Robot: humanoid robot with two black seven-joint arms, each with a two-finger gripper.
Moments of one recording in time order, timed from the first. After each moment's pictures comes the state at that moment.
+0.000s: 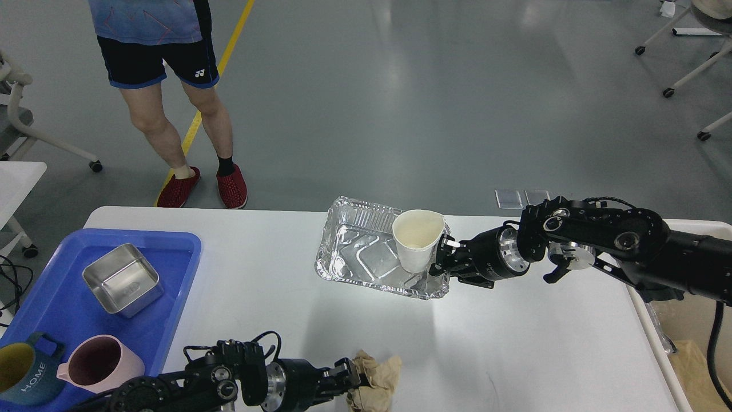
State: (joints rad) left arm -0.49 0.25 -0.24 -1.28 0.91 -0.25 0.18; right arm 1.14 -0.40 -0.16 1.11 -0.28 0.40 -0.19
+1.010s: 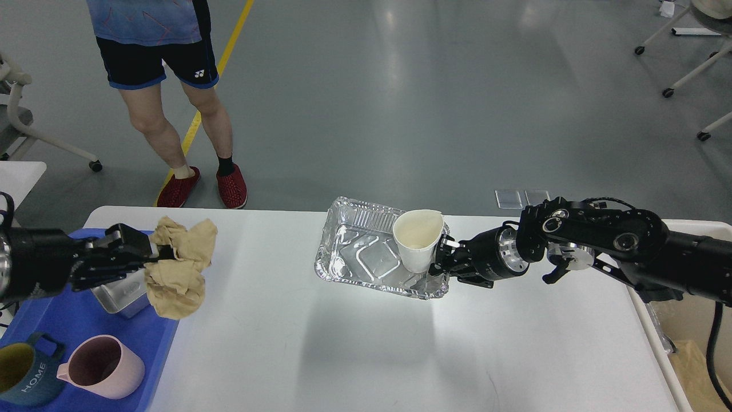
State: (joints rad) left arm -0.52 1.30 -0.77 -1.76 0.60 -0.61 0.16; right arm 1.14 -0.40 -0.16 1.11 -0.29 0.39 -0.19
